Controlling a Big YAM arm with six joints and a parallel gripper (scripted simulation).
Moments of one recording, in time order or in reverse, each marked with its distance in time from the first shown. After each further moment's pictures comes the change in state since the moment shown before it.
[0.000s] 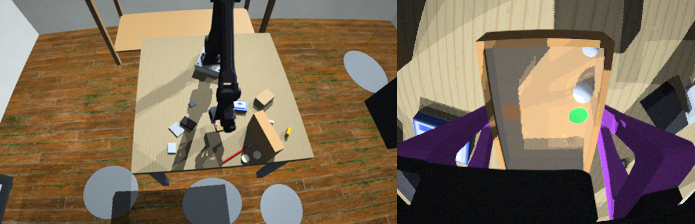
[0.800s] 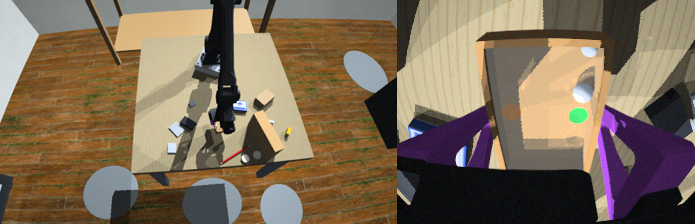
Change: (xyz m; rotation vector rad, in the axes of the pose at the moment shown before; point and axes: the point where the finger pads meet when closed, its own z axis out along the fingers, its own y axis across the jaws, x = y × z) arm -0.001 0.000 0.014 0.000 0.001 0.000
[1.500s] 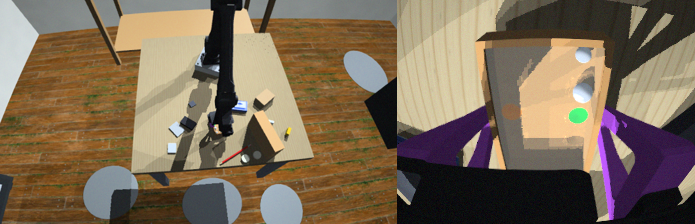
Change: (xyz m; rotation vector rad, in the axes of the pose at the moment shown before) arm 0.006 0.000 0.041 -0.003 0.016 0.000
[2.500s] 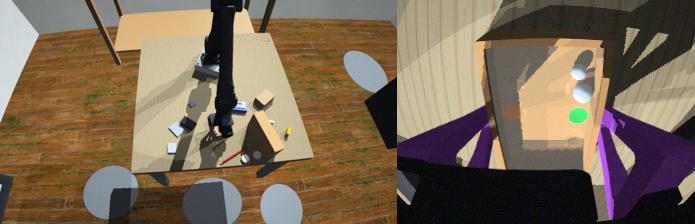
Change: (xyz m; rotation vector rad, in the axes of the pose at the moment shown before) arm -0.009 -0.002 0.007 0.005 -0.033 -0.001
